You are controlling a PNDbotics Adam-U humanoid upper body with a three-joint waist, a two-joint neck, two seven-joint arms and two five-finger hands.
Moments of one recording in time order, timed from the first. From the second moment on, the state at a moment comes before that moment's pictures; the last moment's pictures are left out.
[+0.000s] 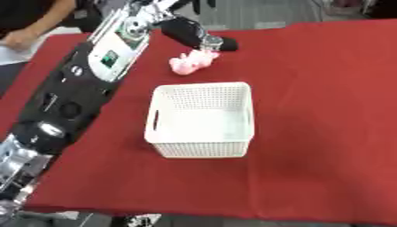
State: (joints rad) left arm -0.82 0.56 -0.27 -1.39 -0.43 -0.14 -0.19; right arm -0.33 -0.40 0.04 -1.99 0.27 -0.48 -0.12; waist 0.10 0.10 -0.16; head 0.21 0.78
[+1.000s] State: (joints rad) left arm -0.90 0.45 -0.28 -0.96 -0.64 -0.25 -0.20; right arm -0.33 -0.40 0.05 -1.99 0.27 -0.48 -0.11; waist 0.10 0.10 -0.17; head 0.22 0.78
